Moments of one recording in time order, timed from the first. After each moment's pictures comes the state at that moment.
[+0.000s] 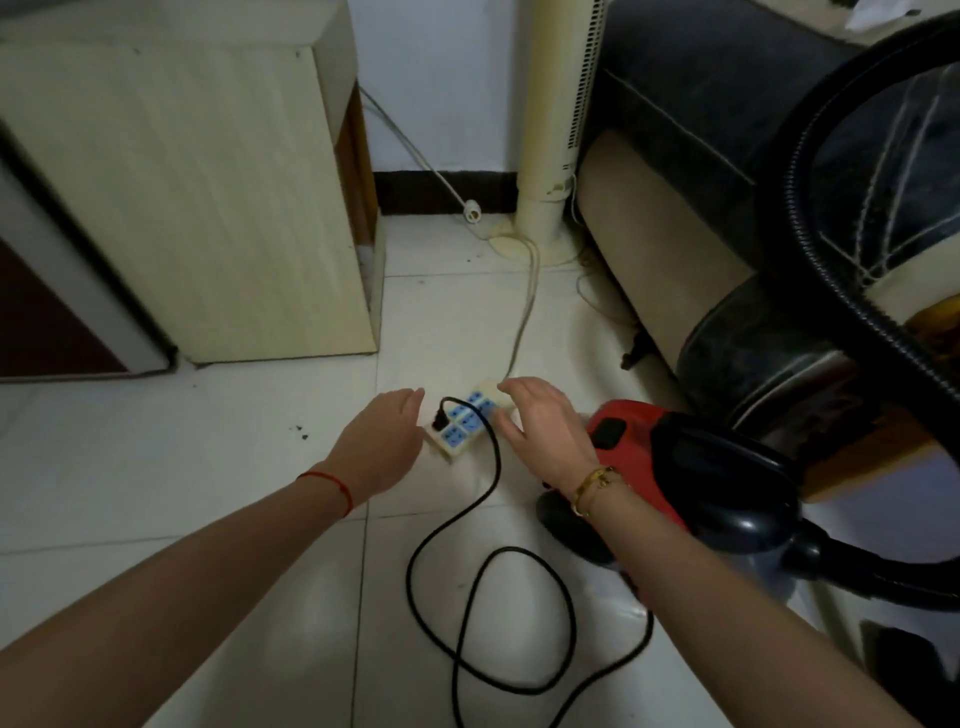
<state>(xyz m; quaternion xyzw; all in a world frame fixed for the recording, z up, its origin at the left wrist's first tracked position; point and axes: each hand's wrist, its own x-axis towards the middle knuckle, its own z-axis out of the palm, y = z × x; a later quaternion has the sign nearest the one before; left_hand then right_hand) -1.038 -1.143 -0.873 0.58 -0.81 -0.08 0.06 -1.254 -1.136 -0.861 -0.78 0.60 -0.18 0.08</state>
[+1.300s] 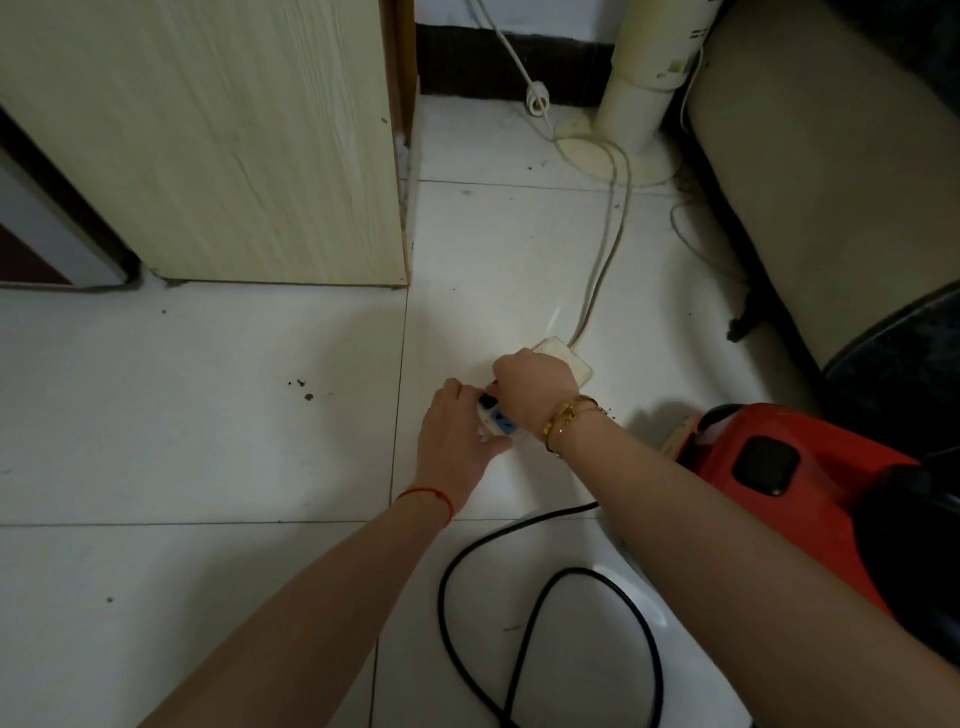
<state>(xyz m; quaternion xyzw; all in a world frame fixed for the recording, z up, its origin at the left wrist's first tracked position) -1.062 -1.215 -1.027 0.67 -0.66 -0.24 0.25 -1.156 -1.267 -0.946 -0.79 0.58 0.18 0.07</state>
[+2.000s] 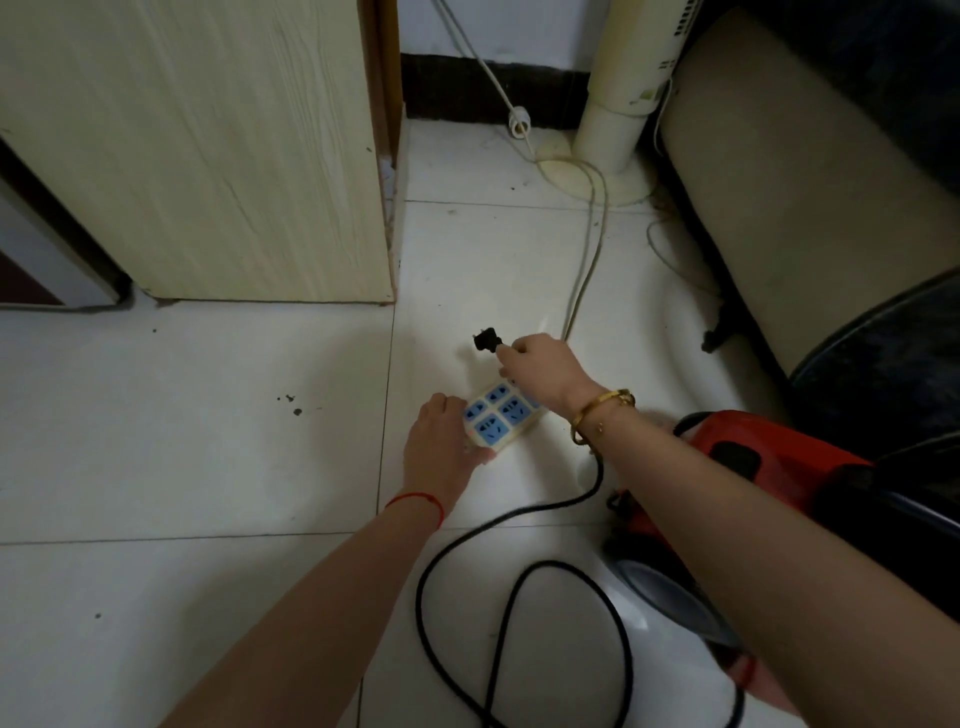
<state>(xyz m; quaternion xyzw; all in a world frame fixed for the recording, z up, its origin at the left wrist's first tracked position) -1.063 -1.216 -1.021 0.67 -0.67 -0.26 0.20 -1.186 -1.275 -0.913 -0.62 0.69 -0.09 0.37</state>
